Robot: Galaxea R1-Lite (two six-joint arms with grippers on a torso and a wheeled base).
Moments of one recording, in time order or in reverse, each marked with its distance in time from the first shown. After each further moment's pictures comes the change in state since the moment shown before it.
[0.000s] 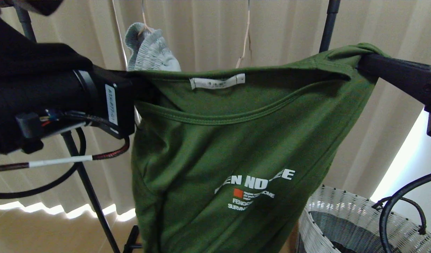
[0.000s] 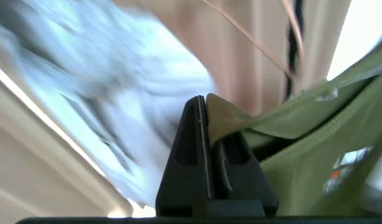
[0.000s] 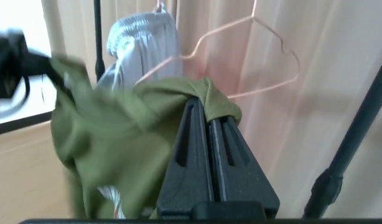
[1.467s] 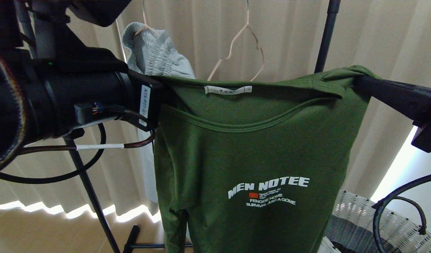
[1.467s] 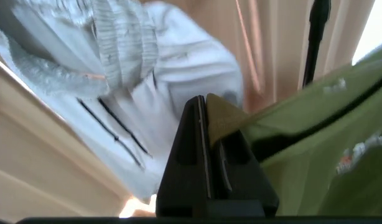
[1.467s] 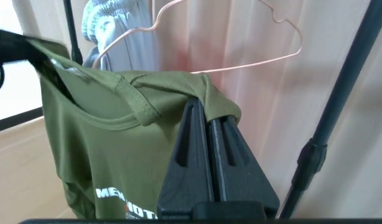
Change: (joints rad) left arm 0.029 0.109 -0.079 0.036 0.010 -0.004; right arm -0.076 -0.010 0.053 0.020 0.002 0.041
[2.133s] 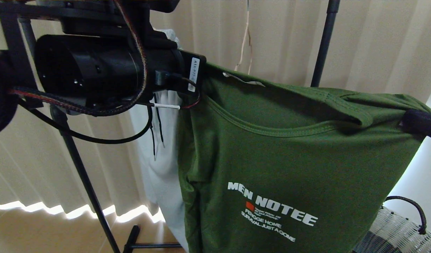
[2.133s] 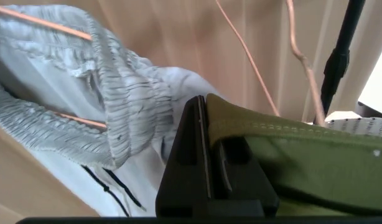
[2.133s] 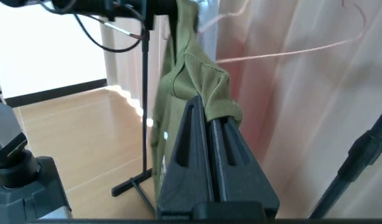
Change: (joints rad) left arm 0.042 0.230 -0.245 -0.032 0.002 -0.040; right arm 0.006 -0.184 0.050 0.187 0.243 0.000
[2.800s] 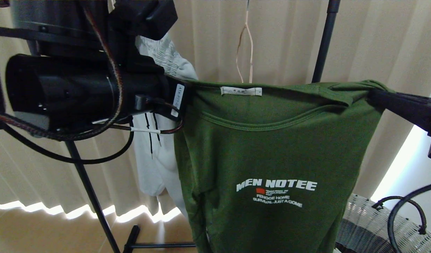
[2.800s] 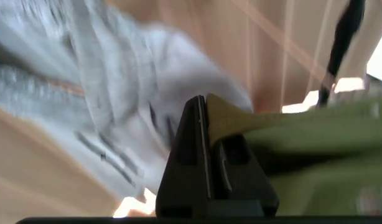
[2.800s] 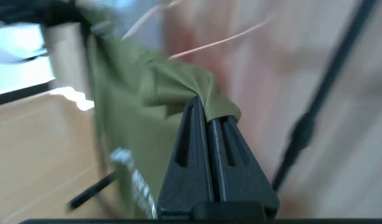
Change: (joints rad) left arm 0.007 -0.086 0.104 0.120 -0.019 0.002; right arm -0.207 0.156 -0.004 -0.168 -0.032 -0.027
